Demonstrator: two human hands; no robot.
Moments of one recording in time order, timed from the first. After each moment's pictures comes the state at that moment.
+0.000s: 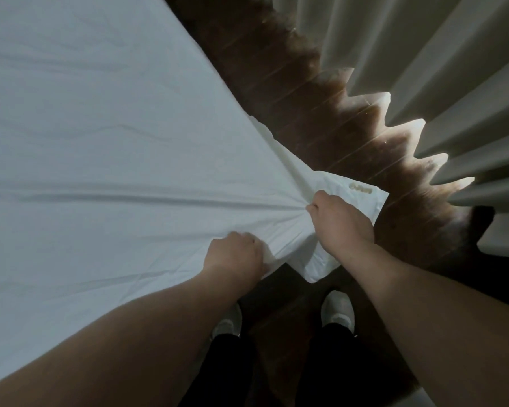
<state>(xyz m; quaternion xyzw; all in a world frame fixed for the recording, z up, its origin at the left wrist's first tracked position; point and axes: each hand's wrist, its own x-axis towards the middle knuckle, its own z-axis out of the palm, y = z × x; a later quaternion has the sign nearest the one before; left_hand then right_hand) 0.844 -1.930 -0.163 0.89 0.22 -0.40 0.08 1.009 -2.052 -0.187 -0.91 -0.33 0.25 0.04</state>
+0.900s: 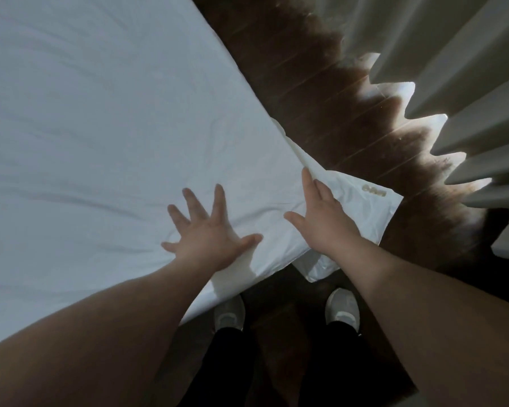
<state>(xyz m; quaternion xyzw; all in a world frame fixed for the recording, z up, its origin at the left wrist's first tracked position) 0.813 -1.874 -0.170 0.79 0.50 -0.29 0.22 0.985 -2.015 -0.189 -0.85 -0.30 0.41 0.11</state>
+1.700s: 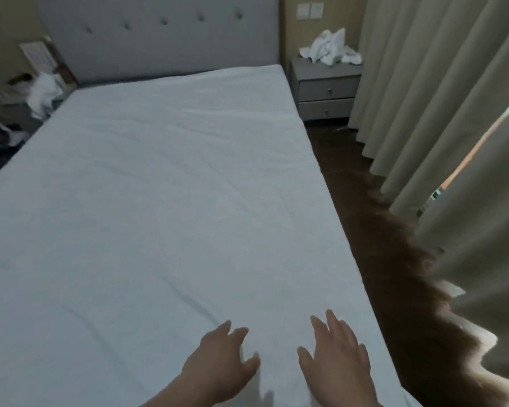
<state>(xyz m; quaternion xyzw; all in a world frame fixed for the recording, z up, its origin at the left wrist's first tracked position) 0.696 -1.745 -0.030 0.75 0.54 -0.21 0.31 0.894 -1.832 -0.024 -0.83 -0.46 0.33 -0.01</state>
